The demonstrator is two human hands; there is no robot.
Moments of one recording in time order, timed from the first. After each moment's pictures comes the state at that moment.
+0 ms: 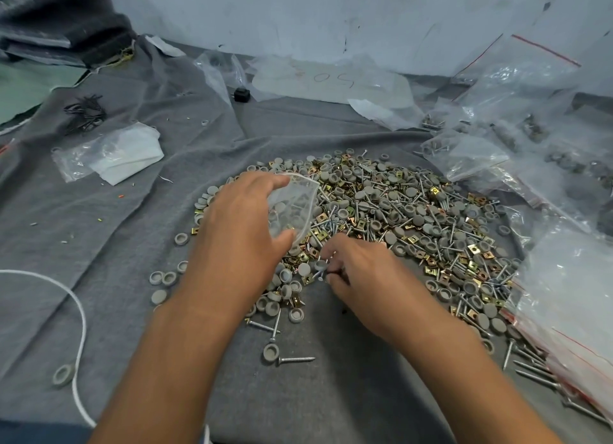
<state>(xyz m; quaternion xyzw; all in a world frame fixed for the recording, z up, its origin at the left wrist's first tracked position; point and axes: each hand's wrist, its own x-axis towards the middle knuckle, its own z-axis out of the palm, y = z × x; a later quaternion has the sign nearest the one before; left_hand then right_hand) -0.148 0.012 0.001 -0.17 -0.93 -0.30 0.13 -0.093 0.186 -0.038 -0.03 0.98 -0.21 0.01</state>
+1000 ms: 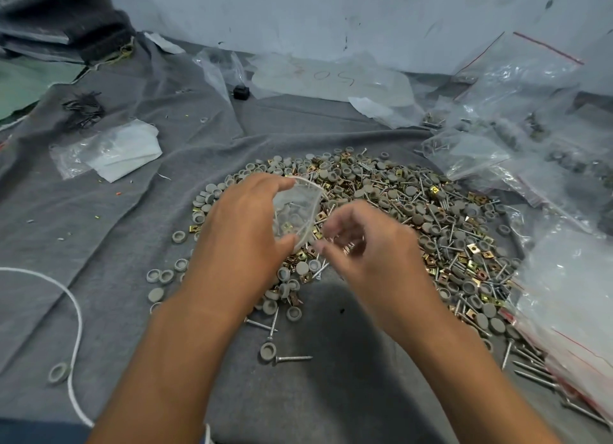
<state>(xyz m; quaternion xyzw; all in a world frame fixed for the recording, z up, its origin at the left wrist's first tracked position) -0.150 0.015 -0.004 -0.19 -0.93 -0.28 0.12 -0.089 0.178 -0.021 -0.03 0.90 -0.40 -0.17</state>
